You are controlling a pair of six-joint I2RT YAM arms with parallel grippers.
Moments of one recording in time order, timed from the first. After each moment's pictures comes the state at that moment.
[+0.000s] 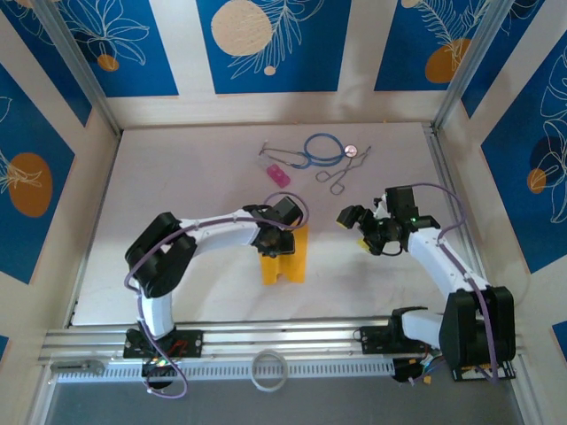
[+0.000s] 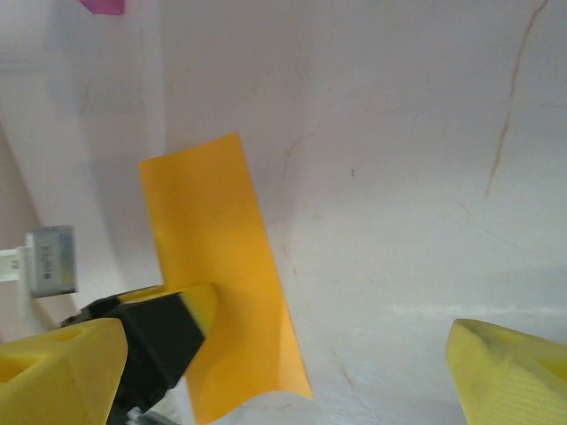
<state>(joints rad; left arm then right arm) -0.87 1.85 1.21 -0.60 0.01 -0.89 0.12 1.17 0.71 -0.58 -0.50 0.75</state>
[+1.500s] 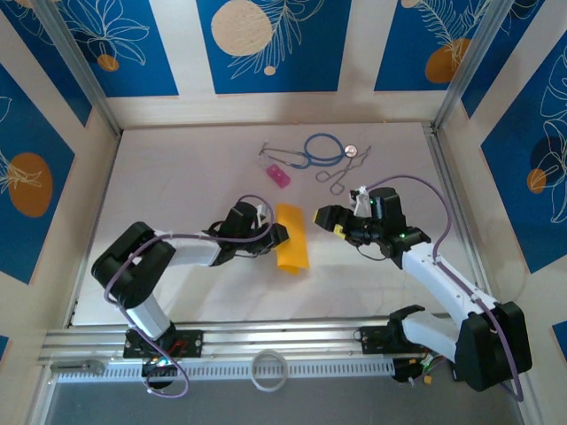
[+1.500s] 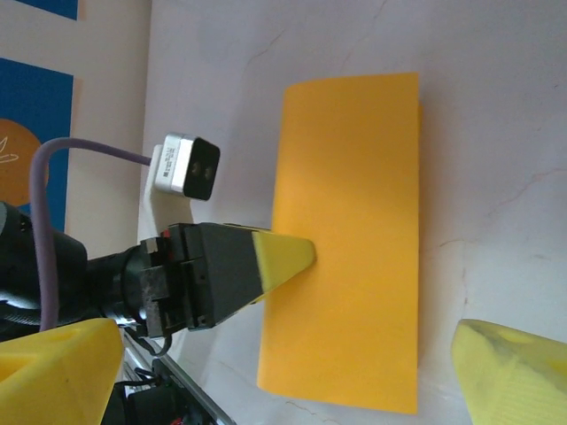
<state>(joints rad) -0.69 1.68 0.69 0.34 0.41 -1.10 0.34 1.06 0.62 -0.23 -0.57 0.76</state>
